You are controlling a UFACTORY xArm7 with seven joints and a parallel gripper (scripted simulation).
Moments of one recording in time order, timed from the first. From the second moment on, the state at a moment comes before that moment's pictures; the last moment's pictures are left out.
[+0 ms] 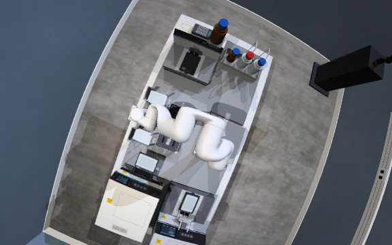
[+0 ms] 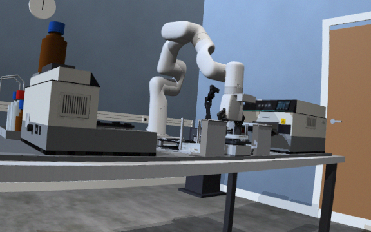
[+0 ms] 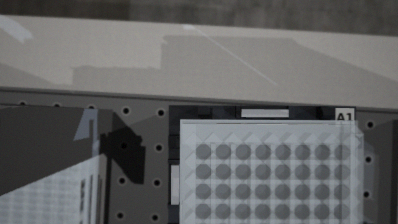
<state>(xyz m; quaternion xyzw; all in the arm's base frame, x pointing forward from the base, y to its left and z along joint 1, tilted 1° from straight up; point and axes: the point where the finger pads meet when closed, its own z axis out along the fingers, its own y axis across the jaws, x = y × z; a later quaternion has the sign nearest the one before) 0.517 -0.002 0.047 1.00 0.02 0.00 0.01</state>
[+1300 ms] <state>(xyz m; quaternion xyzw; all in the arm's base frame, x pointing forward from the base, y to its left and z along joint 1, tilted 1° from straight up) 0.517 -0.002 0.039 1.00 0.02 0.00 0.01</state>
